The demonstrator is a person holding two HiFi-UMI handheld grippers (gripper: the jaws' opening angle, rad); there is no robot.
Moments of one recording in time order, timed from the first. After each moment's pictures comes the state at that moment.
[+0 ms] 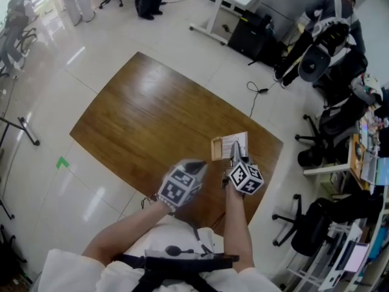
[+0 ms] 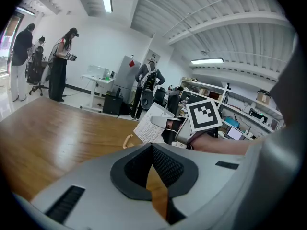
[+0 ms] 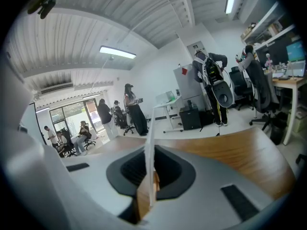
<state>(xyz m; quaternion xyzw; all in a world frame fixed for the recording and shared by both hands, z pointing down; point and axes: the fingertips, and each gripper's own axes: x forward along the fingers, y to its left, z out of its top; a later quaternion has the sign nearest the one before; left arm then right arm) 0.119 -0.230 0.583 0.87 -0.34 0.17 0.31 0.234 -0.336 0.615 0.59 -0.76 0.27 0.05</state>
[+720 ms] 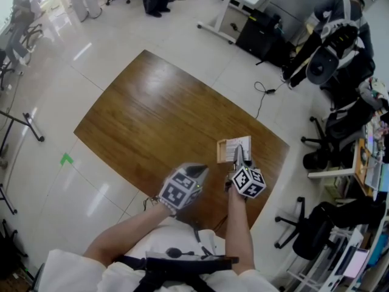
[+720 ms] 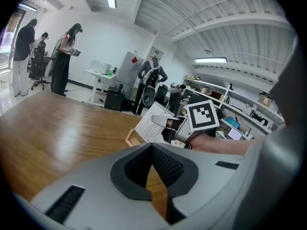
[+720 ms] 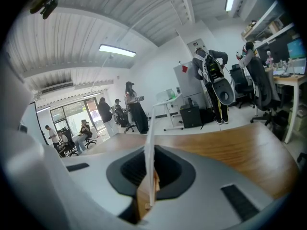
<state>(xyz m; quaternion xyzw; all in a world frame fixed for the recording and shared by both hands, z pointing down) 0.112 -0.226 0.601 0.86 -0.34 0.18 0.33 0.235 -0.337 0.637 0.58 -0.76 0.27 0.06</state>
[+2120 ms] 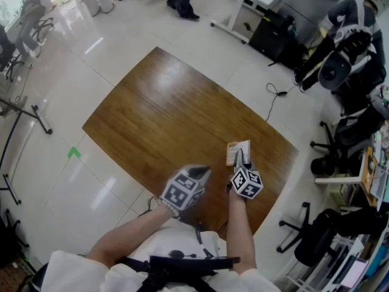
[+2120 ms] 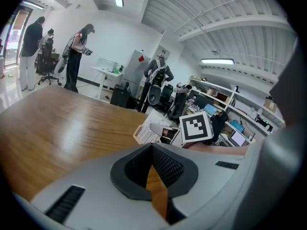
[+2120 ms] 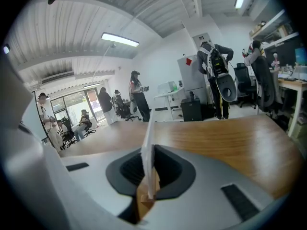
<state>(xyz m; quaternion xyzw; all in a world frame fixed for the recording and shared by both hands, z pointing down) 0.090 -0.228 0.615 0.84 -0.37 0.18 0.35 0.213 -0.338 0.690 0.57 -0.76 0.28 0.12</state>
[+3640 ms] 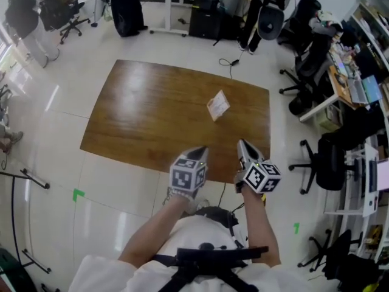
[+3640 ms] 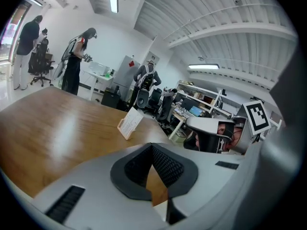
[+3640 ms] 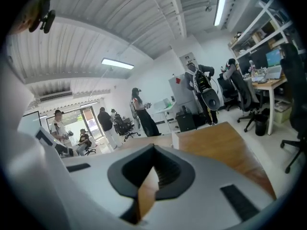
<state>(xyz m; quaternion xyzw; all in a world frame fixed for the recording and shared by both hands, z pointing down) 0.063 -0.108 0.565 0.87 -0.32 0.14 0.33 0.181 -0.103 0.522 0.62 -0.74 0.27 0.01</state>
